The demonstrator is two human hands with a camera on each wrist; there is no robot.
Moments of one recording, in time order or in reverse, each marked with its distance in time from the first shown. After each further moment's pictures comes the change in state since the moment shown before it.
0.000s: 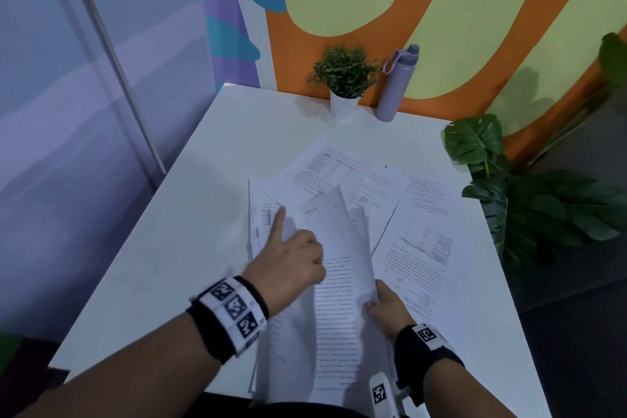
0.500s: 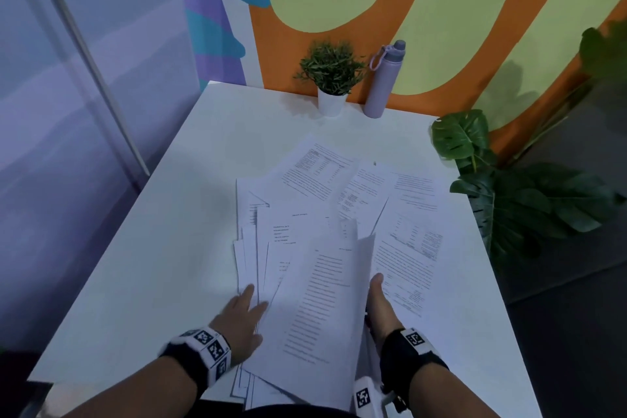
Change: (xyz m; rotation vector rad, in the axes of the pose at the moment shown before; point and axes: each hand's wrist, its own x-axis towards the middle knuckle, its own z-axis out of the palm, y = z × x) left_hand -0.064 0.014 0.113 -0.586 -0.677 -0.547; right_hand 0.001 0.001 0.008 0.493 -0.064 0.305
